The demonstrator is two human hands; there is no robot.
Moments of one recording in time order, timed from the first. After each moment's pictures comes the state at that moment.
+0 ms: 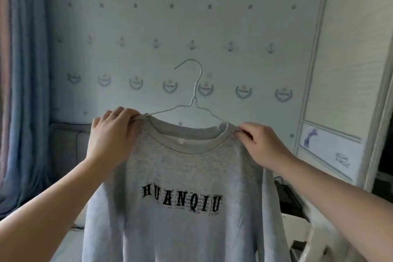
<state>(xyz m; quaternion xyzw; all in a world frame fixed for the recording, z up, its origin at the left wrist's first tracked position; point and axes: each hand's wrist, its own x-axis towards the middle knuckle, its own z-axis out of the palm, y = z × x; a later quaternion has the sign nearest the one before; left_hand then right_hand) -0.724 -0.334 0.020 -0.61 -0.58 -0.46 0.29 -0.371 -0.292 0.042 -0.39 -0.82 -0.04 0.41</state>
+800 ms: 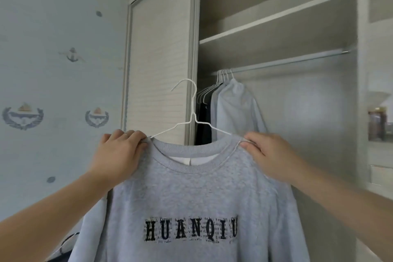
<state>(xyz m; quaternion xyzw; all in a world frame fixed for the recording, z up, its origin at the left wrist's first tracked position) -0.240 0.001 0.091 -0.85 -0.20 -0.48 0.13 -0.029 -0.301 0.119 -0.73 -0.52 -0.37 0.25</state>
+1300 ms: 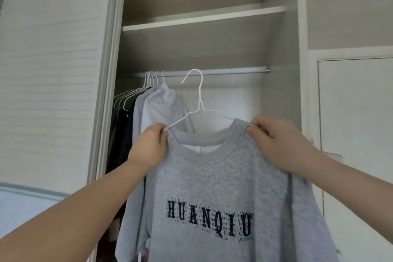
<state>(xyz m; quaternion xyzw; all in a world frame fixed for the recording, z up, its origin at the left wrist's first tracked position) 0.102 -0.052 0.144 -0.83 0.06 -0.49 -0.26 0.052 -0.370 0.181 -0.80 -0.33 -0.44 0.23</state>
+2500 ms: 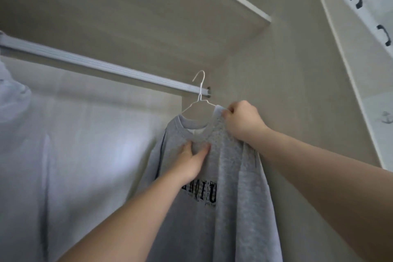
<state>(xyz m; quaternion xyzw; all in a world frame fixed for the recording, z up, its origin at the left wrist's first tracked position) 0.473 -0.272 0.246 -0.72 0.42 -0.17 -0.52 0.310 -0.356 0.330 -0.81 0.12 -0.56 0.14</state>
